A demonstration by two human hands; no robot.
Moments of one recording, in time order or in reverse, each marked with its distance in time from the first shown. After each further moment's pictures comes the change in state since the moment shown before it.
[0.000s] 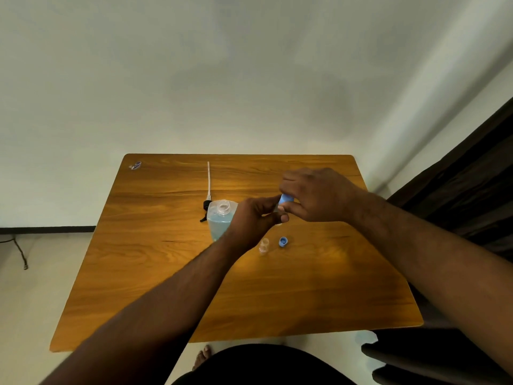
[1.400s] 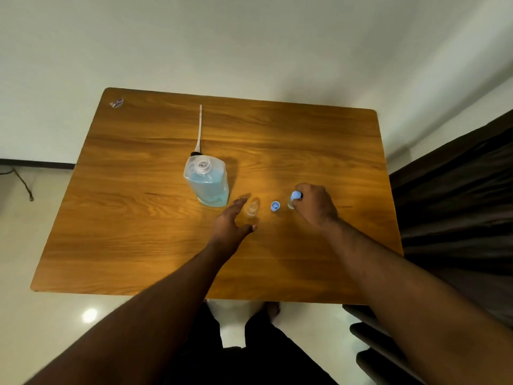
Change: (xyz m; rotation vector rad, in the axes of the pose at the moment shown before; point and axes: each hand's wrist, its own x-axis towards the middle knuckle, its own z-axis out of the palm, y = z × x) left_hand -0.056 -0.125 0.062 0.175 0.184 -0.571; right_hand -0.031 0.023 0.184 0.543 -0.125 0.846
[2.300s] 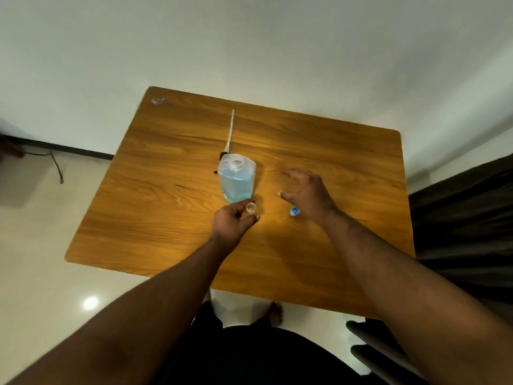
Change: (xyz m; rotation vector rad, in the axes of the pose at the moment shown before) left_hand -0.022 0.001 -0.030 -0.290 0.165 -0.111; right_hand 0.002 -0.058 -0.003 0.200 0.012 -0.356
